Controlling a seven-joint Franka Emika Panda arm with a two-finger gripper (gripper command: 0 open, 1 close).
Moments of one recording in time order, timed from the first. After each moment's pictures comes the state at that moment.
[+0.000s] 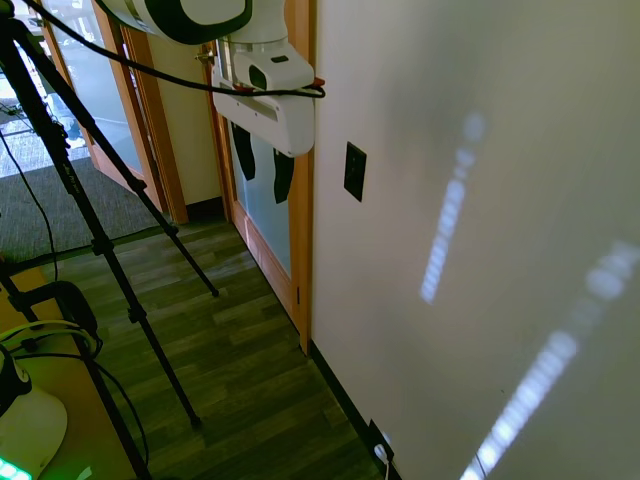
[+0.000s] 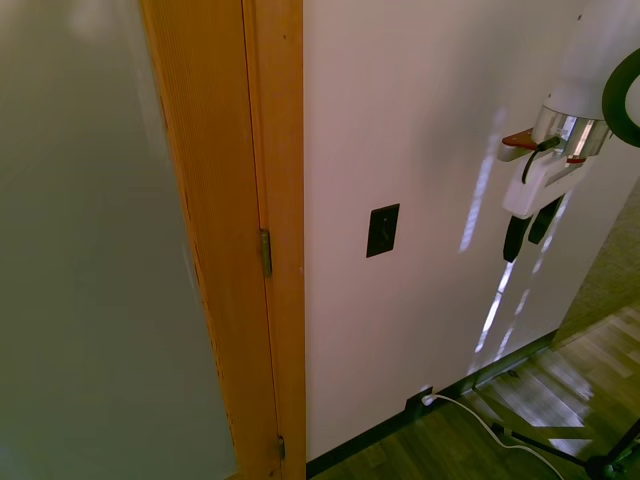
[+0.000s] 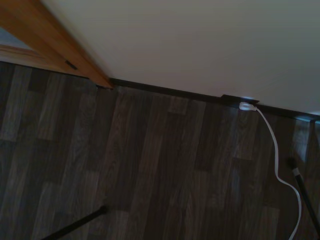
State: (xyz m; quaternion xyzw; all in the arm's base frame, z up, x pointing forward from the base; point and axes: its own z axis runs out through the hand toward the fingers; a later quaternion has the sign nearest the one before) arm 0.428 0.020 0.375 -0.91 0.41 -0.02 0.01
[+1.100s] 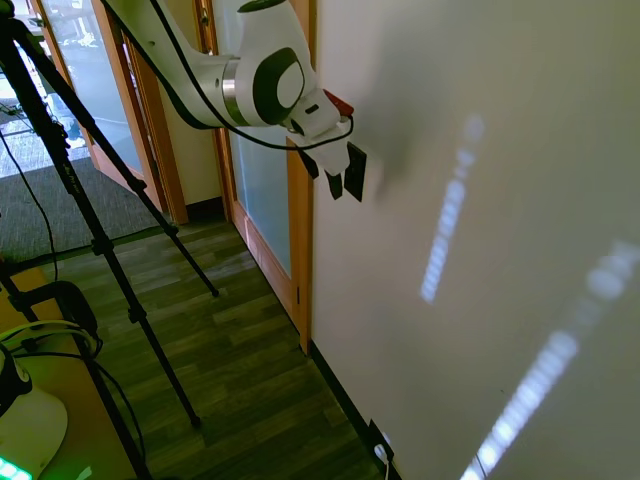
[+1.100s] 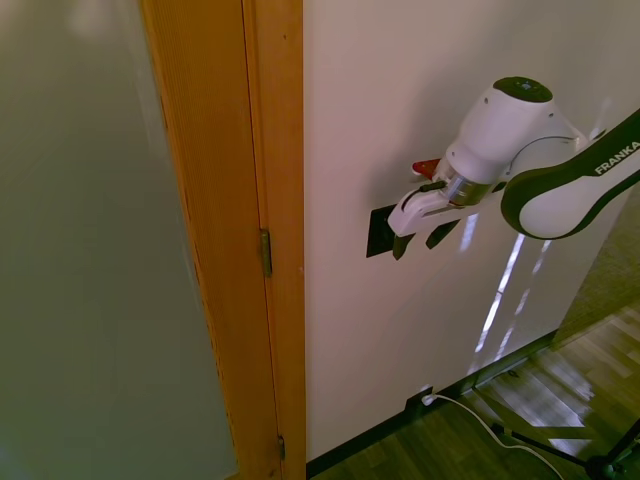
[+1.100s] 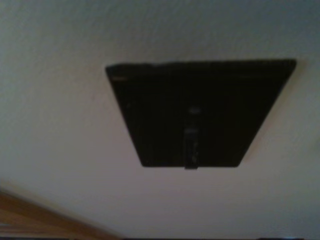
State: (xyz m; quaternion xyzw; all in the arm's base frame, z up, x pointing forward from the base) arm 0.559 0.058 0.285 -0.86 0.47 -0.20 0.09
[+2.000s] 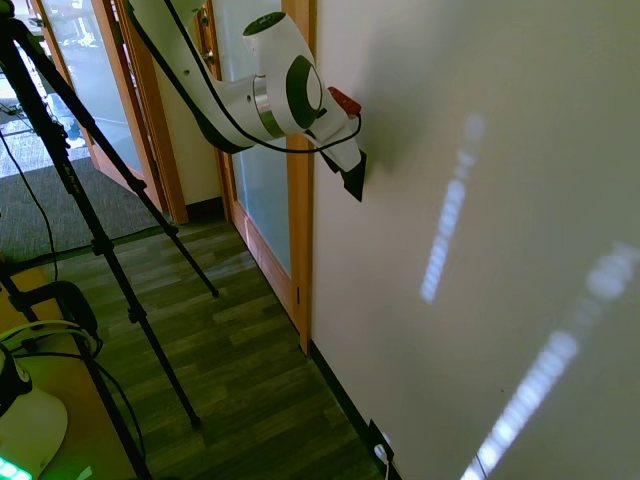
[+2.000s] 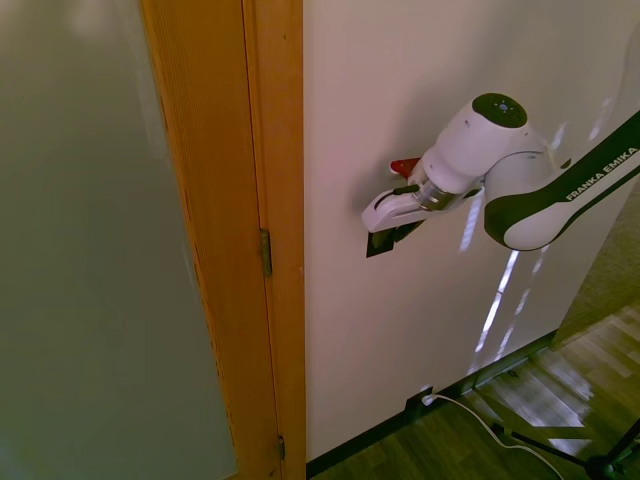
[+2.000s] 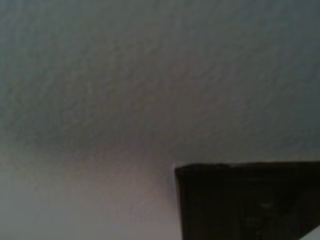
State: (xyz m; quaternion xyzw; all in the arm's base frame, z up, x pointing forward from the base) arm 0.588 0.080 0.277 -0.84 0.47 -0.25 0.11
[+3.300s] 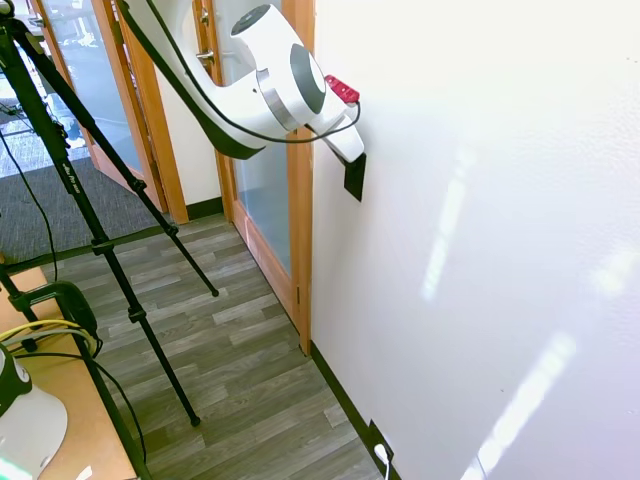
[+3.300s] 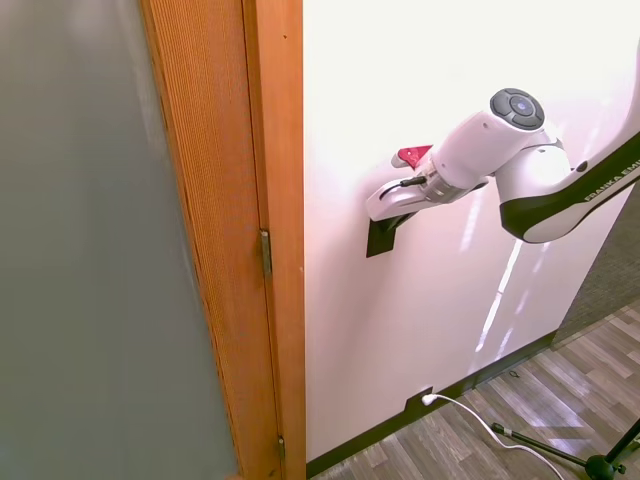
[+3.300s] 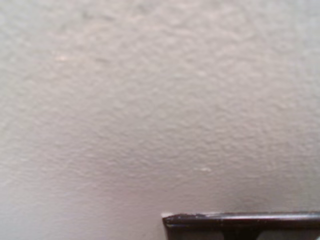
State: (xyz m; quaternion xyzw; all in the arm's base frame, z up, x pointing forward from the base) arm 0.577 0.078 0.299 -0.82 0.46 -0.31 0.13
